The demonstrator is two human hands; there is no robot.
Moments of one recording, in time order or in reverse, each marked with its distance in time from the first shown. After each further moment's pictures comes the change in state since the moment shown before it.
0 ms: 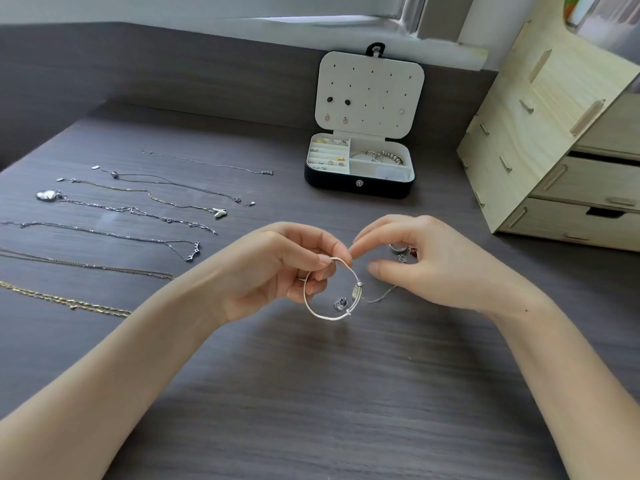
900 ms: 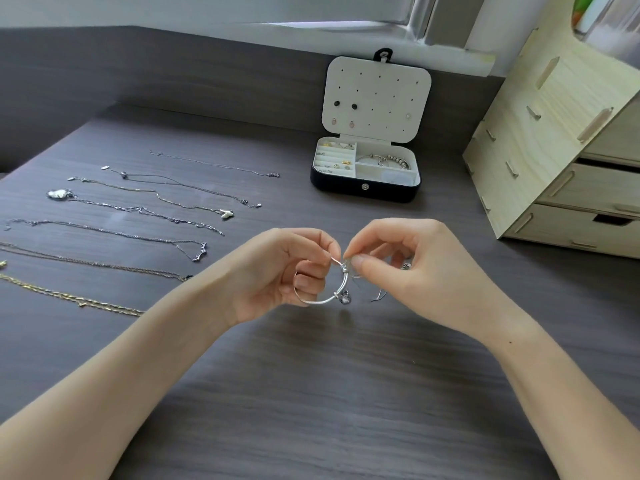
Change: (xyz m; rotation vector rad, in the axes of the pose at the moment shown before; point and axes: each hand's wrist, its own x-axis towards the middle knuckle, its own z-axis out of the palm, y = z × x) left_hand 0.002 -0.002 0.001 -0.129 0.110 -0.105; right_hand -0.003 -0.018 0.017 0.133 0.205 -0.063
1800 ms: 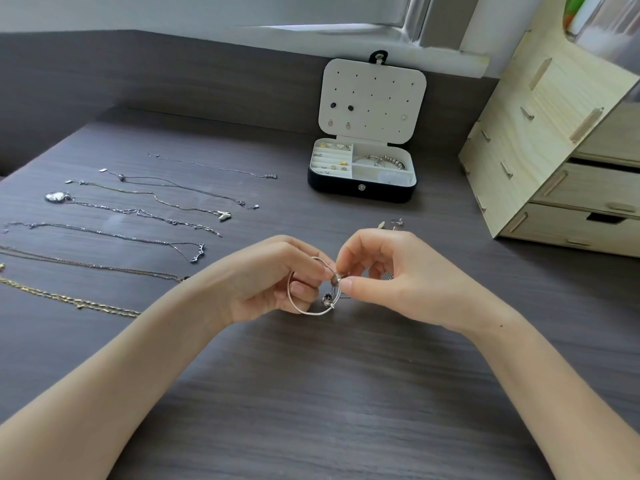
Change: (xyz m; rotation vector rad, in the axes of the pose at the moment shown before) left_hand 0.000 0.000 0.002 0.116 0.022 -0.073; right_hand 0.003 0.001 0.002 0.120 -0.241 0.065
